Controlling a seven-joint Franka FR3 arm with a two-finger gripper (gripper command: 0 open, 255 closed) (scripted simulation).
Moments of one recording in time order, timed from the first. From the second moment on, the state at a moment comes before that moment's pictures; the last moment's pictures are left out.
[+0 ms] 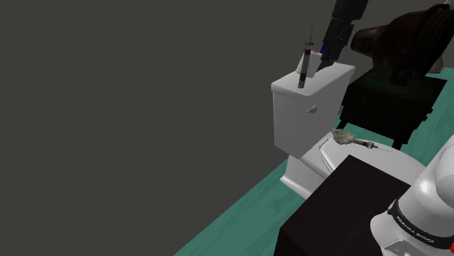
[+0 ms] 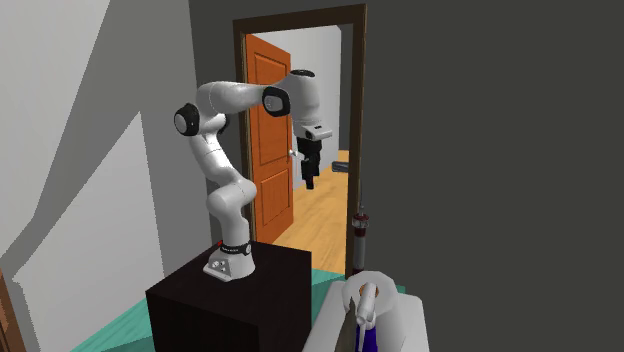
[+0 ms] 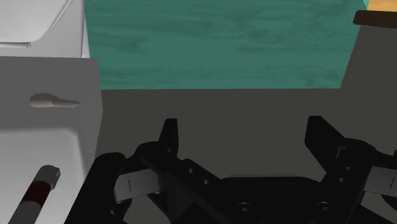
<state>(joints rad) 0.00 -0.54 -0.25 -2.14 0.11 1.58 -0.34</state>
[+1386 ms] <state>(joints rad) -0.17 0.28 -0.60 -1.33 0.62 1.44 -0.85</state>
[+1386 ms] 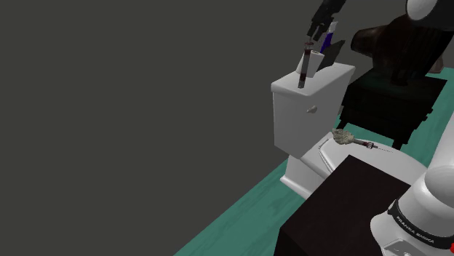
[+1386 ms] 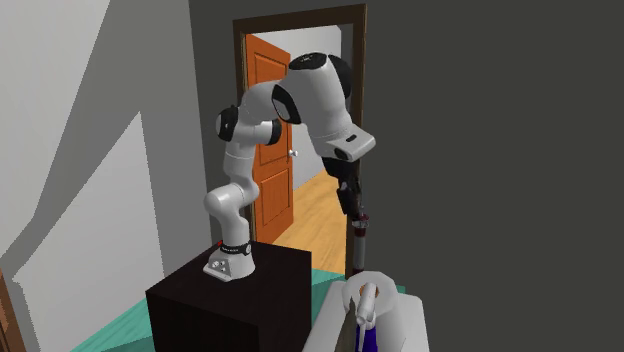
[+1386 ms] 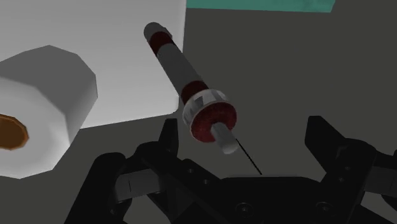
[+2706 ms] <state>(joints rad) -0.16 0.29 -0.60 -1.41 0.63 1.52 -0.90</state>
